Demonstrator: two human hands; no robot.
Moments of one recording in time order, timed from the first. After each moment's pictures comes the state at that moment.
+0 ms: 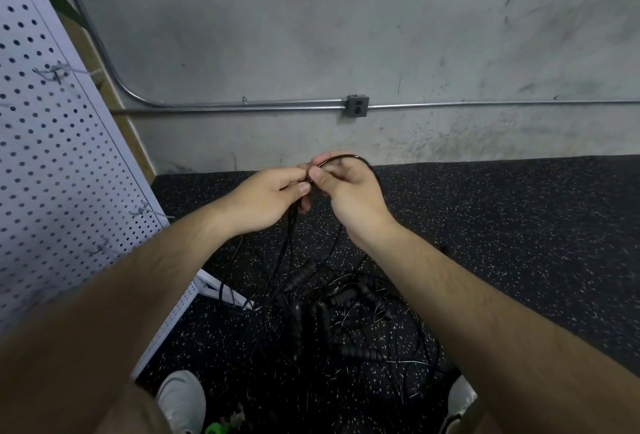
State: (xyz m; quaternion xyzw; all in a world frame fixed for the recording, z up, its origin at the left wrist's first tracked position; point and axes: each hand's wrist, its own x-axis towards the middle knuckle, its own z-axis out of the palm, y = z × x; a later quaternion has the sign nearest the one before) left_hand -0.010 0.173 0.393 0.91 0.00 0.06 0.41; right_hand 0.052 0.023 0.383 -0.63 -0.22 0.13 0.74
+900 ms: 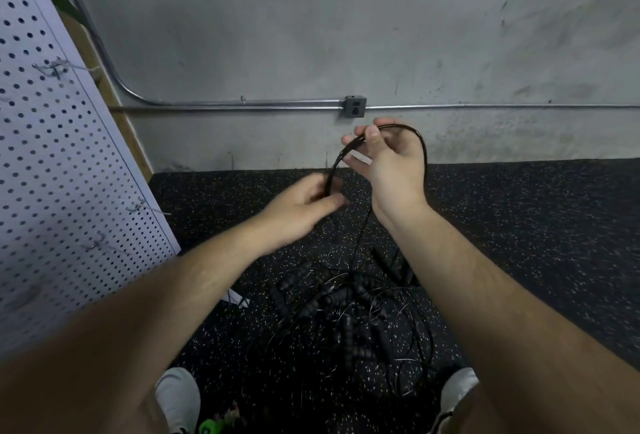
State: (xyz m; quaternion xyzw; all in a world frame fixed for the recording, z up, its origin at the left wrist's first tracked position) left_hand -0.002 0.131 0.362 0.83 0.04 0.02 0.55; right_hand 0.068 -0.006 0.422 -0.52 -0.12 0.02 0.84
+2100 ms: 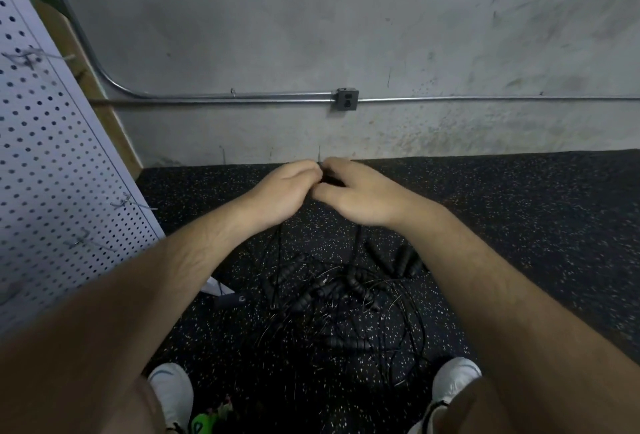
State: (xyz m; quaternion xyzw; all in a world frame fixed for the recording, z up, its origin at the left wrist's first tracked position) left_hand 0.014 0.130 0.379 0.82 0.04 0.06 0.57; right_hand 0.061 -0.031 0.422 -0.86 -0.40 0.16 0.29
